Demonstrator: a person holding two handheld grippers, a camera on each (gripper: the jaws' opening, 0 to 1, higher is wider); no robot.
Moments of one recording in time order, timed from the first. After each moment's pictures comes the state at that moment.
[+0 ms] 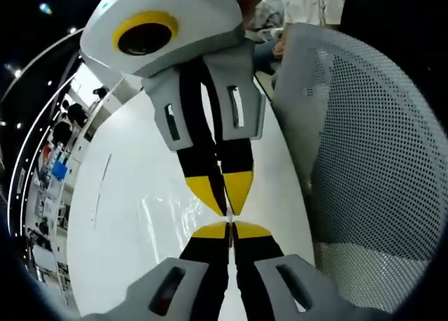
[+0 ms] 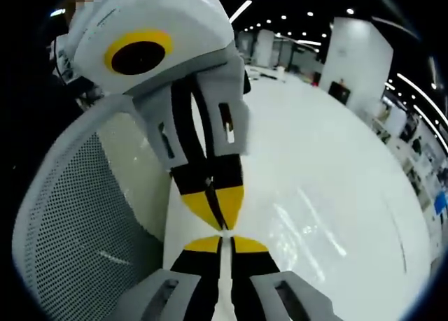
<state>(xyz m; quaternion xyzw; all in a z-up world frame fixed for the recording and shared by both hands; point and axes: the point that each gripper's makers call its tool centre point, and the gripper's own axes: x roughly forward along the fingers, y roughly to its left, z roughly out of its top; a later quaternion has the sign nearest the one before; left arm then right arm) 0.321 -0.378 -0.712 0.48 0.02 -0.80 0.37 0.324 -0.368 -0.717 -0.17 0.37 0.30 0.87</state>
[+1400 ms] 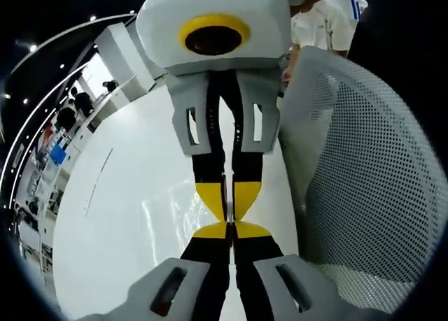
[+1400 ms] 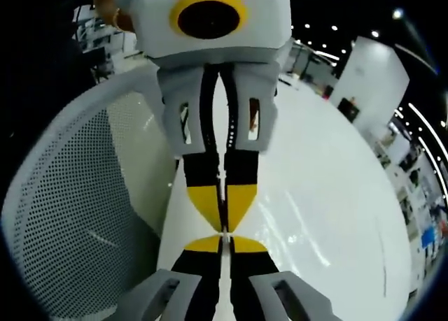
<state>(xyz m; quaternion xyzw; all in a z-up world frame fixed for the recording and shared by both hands) 0.313 -0.372 -0.704 0.43 0.05 -0.81 0.41 0.321 -0.363 -0.719 -0.25 0.36 0.31 0.84</state>
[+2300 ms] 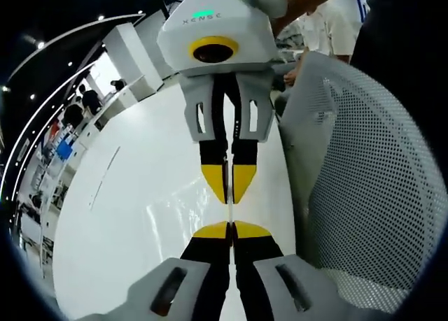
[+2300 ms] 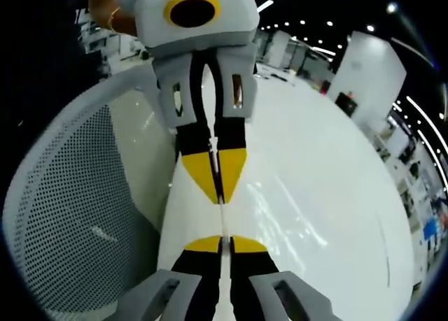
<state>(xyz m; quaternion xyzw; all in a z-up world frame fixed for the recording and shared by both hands) 0.315 -0.368 -0.699 0.41 0.05 -0.80 0.43 0.308 -0.378 -0.721 -0.24 0.37 0.30 0.85</state>
